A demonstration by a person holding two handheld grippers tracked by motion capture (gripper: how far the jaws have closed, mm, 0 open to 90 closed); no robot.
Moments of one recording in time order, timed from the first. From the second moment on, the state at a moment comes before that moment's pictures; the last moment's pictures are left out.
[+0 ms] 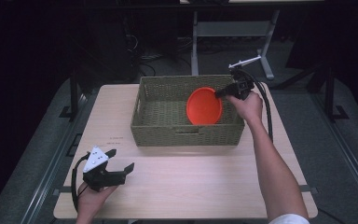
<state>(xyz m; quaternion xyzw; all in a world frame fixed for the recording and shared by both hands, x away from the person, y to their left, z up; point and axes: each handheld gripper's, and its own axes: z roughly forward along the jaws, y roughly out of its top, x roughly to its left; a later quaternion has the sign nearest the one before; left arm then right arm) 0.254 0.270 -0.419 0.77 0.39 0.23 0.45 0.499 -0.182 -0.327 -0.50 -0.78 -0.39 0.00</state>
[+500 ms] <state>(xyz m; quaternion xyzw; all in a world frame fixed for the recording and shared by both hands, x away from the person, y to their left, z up) 0.254 0.270 -0.420 0.77 0.39 0.23 0.46 0.505 -0.174 -0.361 -0.53 -0.78 -0.33 0.00</state>
